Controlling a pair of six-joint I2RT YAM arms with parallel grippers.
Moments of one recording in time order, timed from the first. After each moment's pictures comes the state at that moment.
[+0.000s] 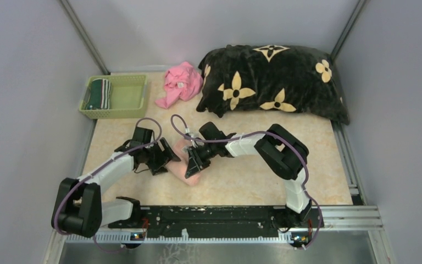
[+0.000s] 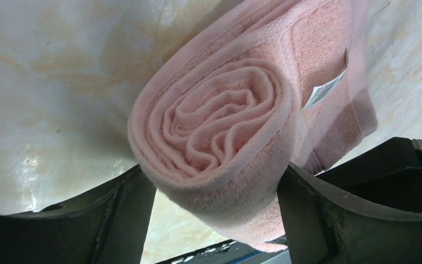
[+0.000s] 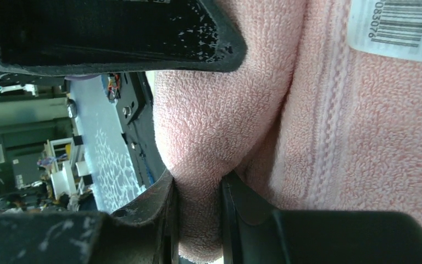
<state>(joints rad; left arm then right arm) -0.25 1.19 0.52 -0.39 0.26 -0.82 0.88 1.97 1.08 0.04 -0.79 0.45</state>
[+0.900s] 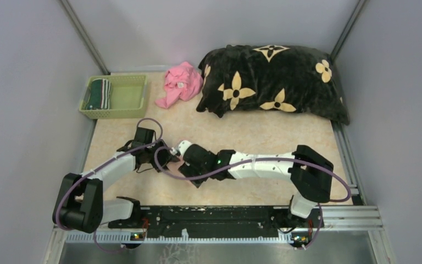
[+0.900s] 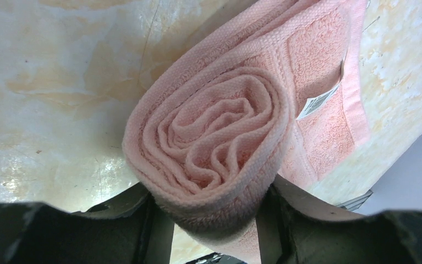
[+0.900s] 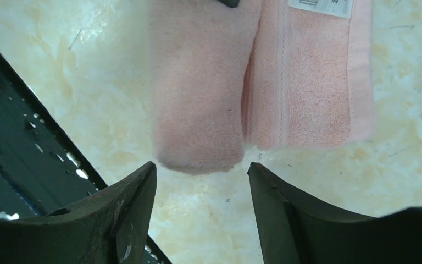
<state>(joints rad) -0.25 1.26 0.51 -0.29 0.26 -0.86 1.19 1.65 1.10 -0.36 0.10 0.21</state>
